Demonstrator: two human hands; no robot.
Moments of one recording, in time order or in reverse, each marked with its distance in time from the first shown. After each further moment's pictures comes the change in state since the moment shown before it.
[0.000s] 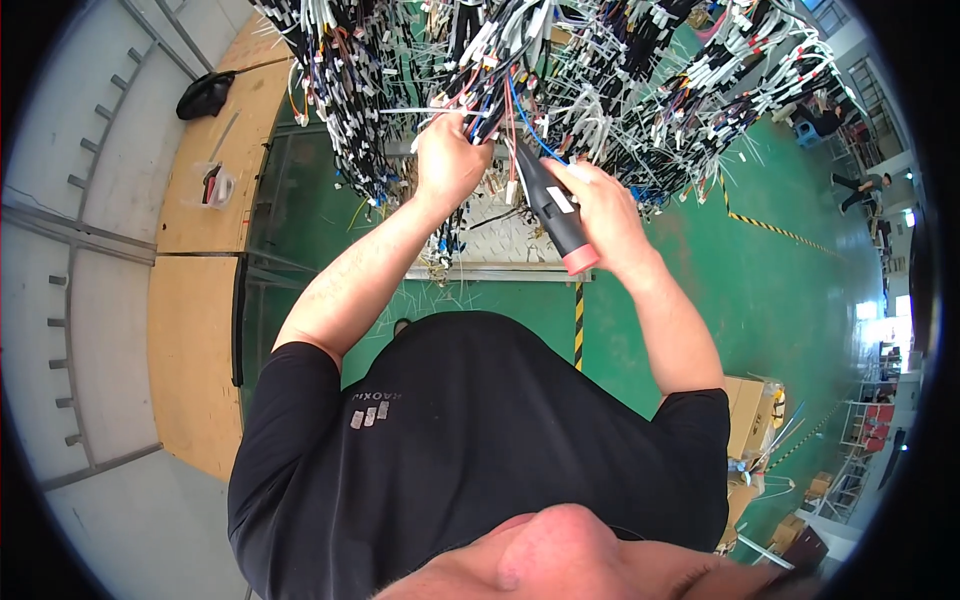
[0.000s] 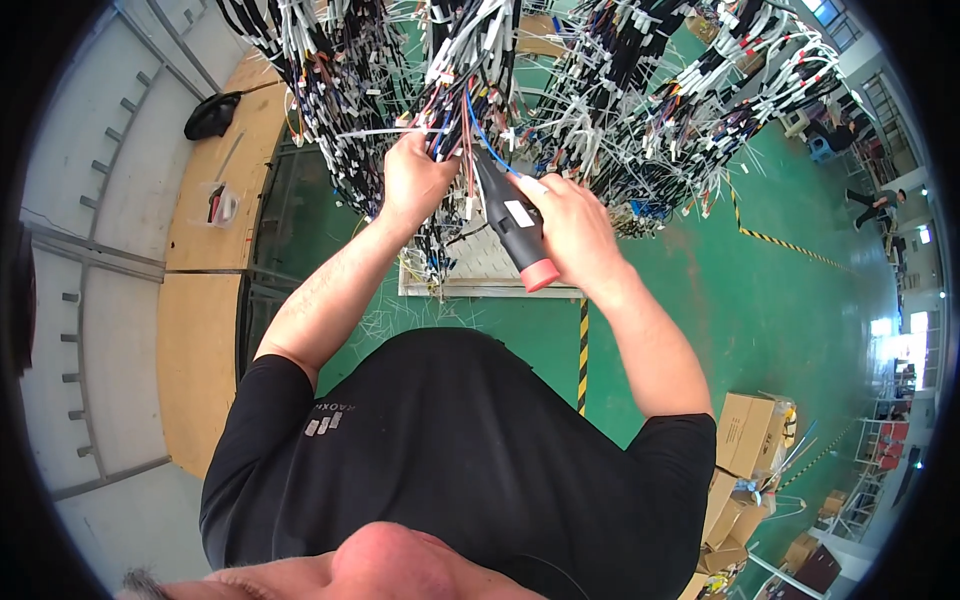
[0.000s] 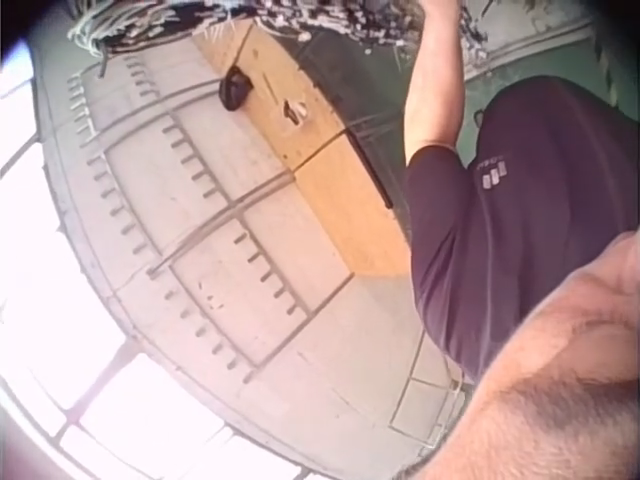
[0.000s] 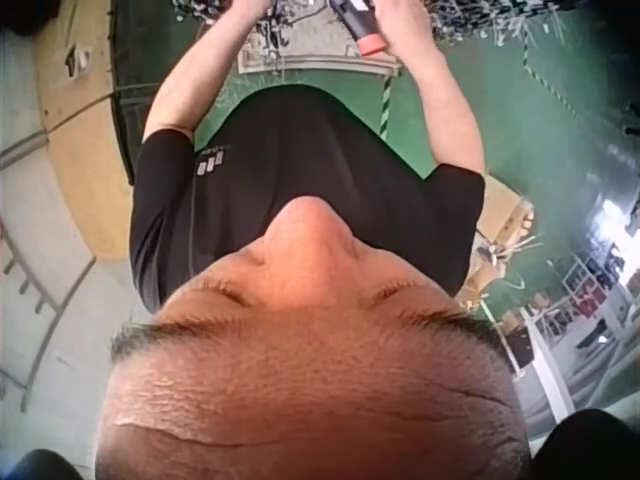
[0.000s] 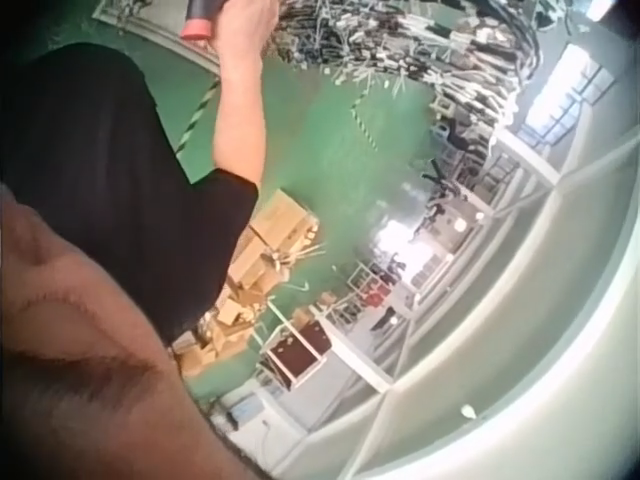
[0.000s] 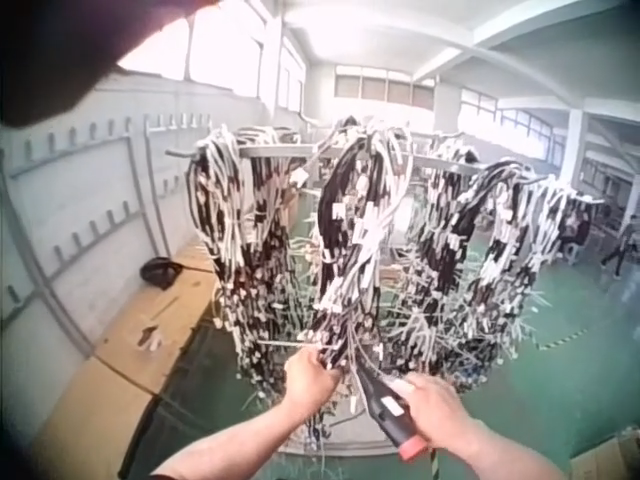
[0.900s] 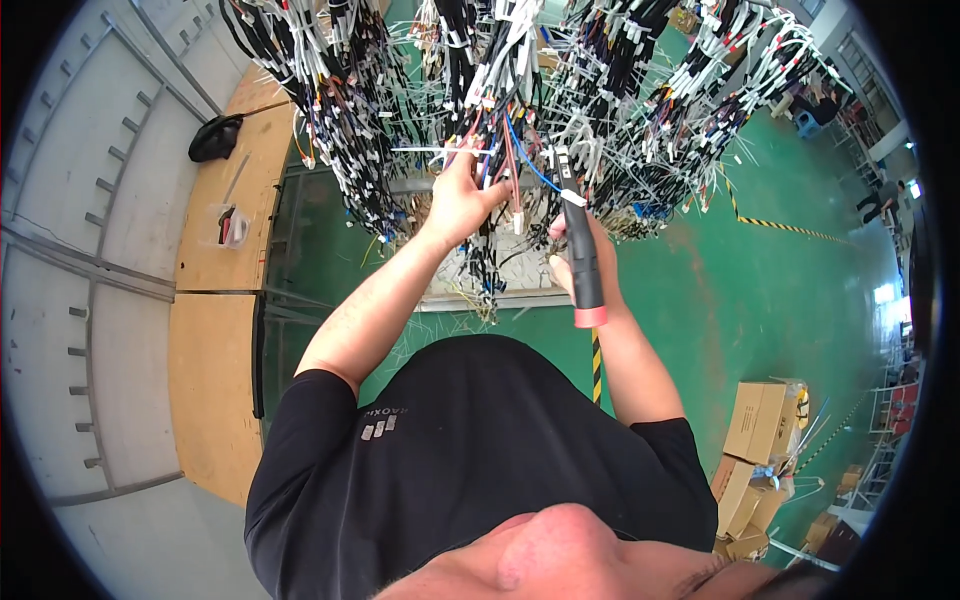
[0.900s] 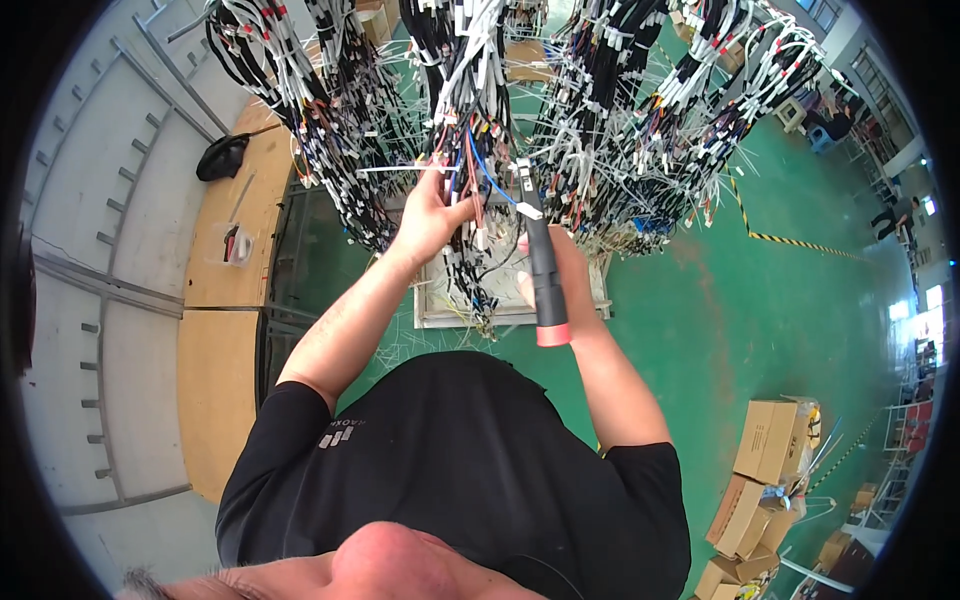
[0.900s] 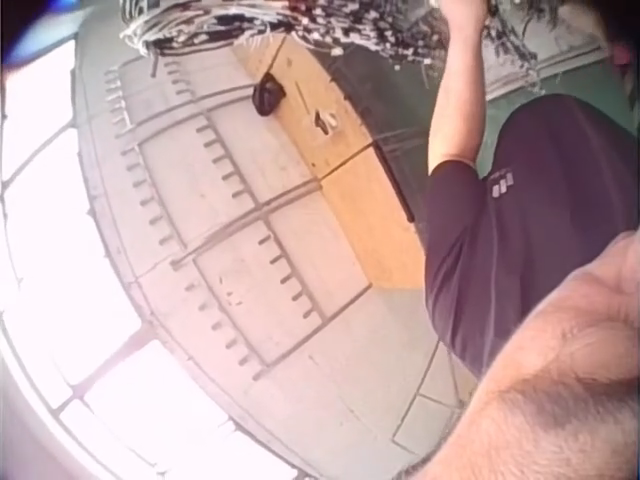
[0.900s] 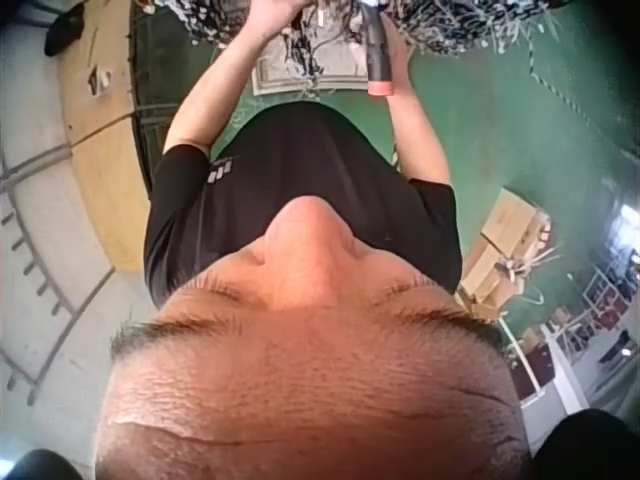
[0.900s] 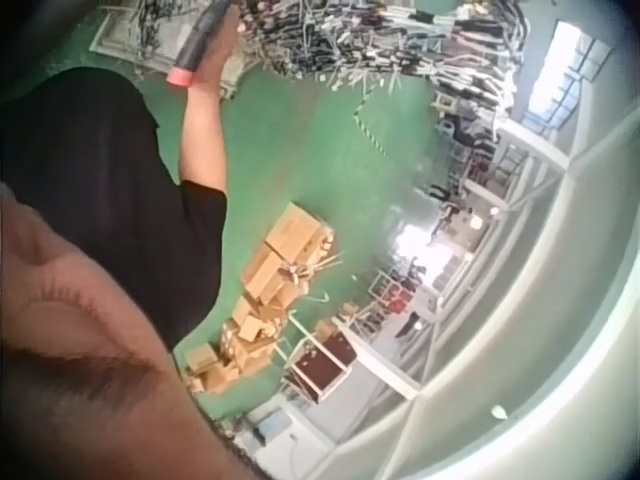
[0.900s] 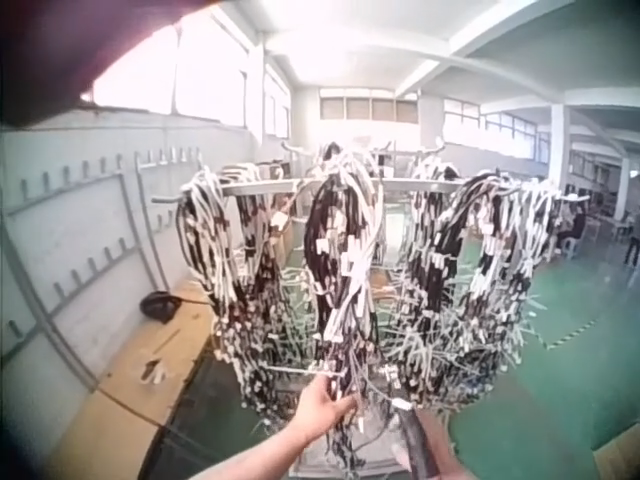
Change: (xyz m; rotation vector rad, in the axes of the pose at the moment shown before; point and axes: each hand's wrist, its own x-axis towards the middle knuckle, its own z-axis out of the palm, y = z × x) left_hand -0.001 -0.011 0.021 -0.400 -0.291 -0.140; right_hand -0.053 -0.003 0.040 0.834 0.230 0.282
